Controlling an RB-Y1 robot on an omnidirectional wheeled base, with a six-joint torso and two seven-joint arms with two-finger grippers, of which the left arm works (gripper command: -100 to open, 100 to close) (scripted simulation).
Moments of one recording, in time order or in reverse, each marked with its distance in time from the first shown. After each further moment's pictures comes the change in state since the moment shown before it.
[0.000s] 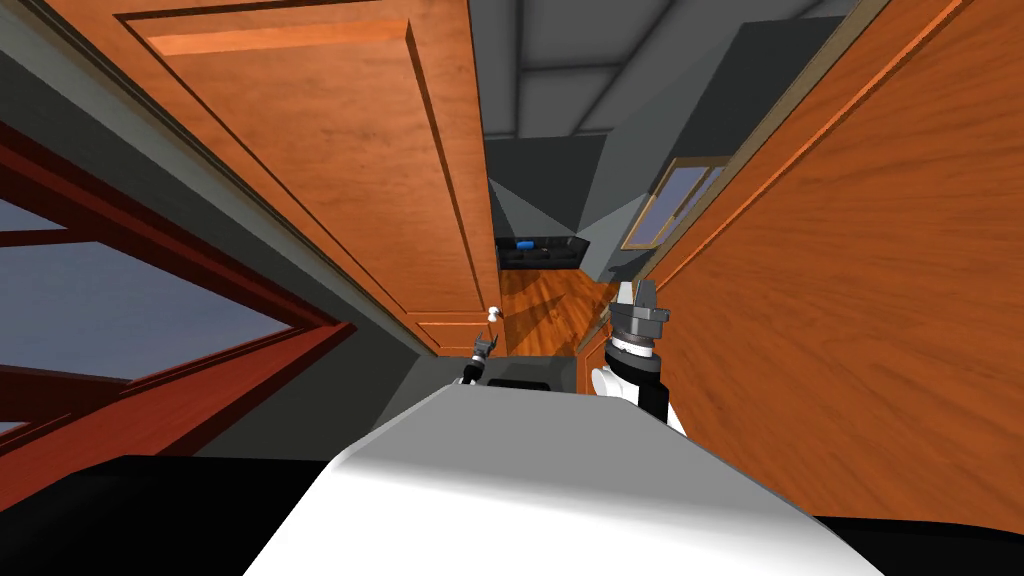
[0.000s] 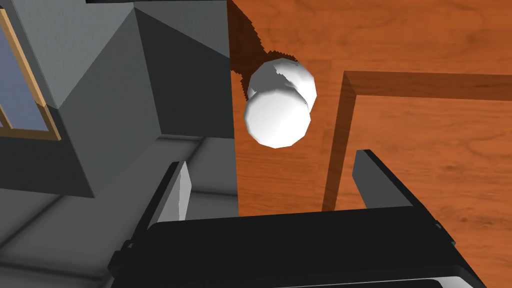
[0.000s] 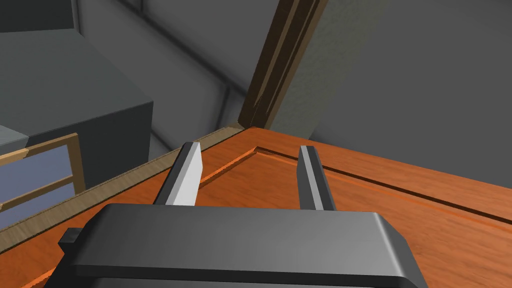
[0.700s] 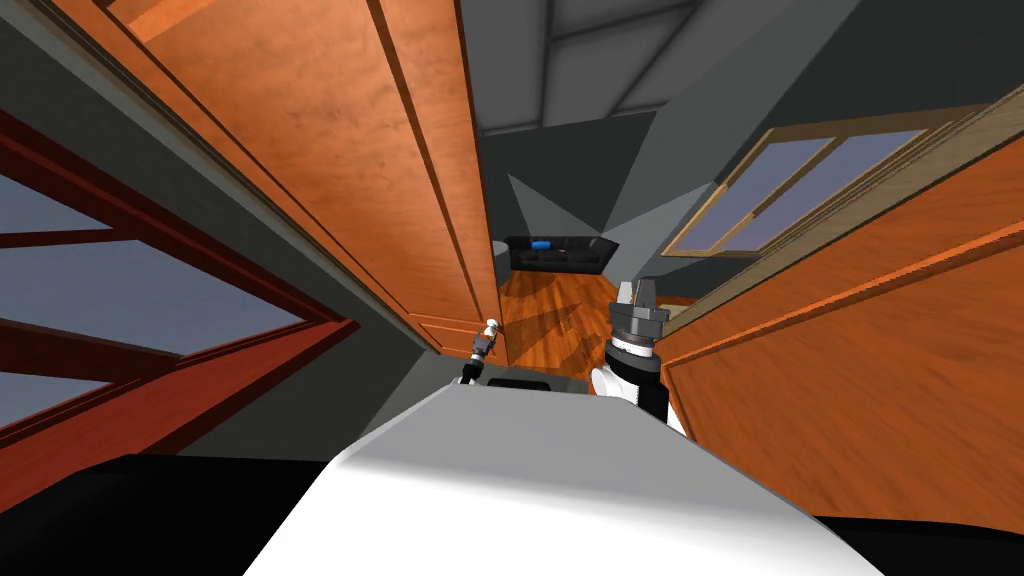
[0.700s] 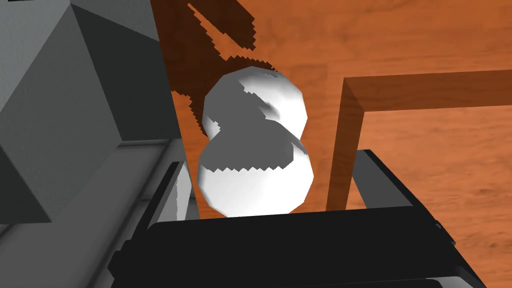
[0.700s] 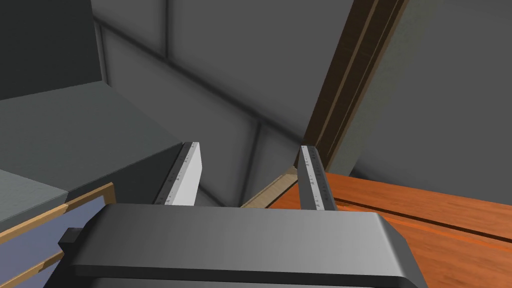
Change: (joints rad) arm 0.013 0.002 0.007 -0.043 0.001 -0.018 -0.029
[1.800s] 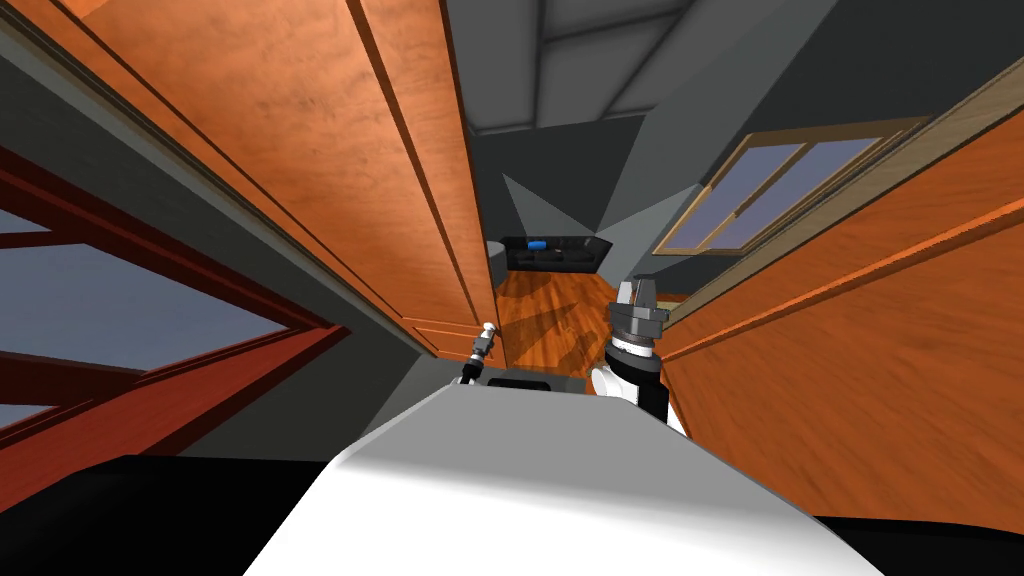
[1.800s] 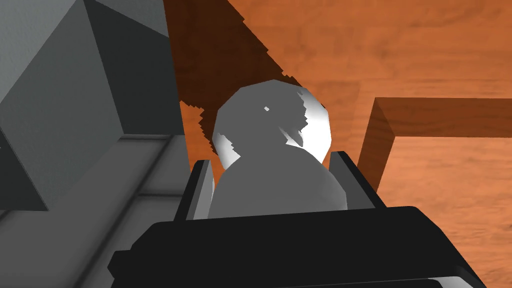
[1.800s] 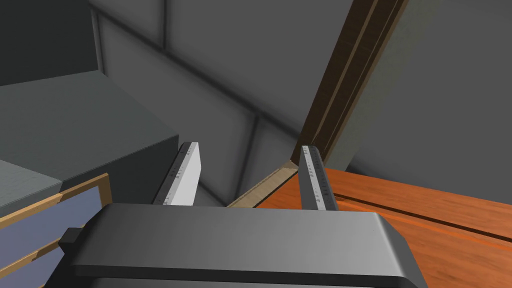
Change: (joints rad) arm -0.006 0.007 -0.006 0.010 0.010 -0.003 0.050
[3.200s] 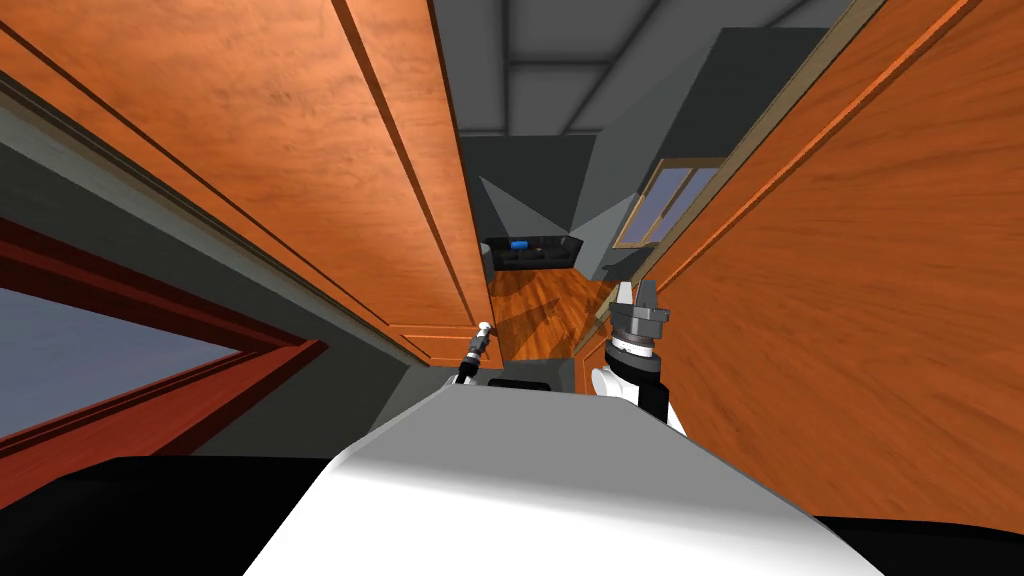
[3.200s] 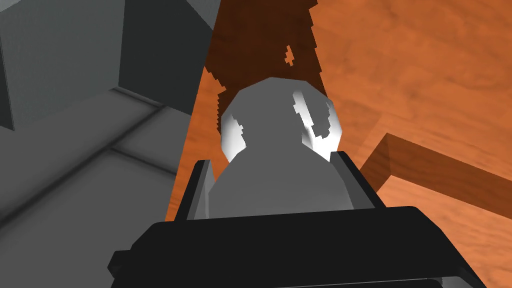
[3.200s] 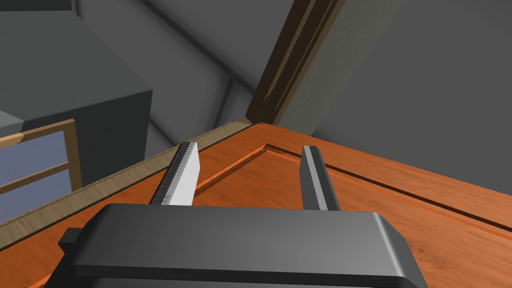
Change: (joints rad) arm -0.031 0.047 -0.009 0.034 0.076 -0.015 0.329
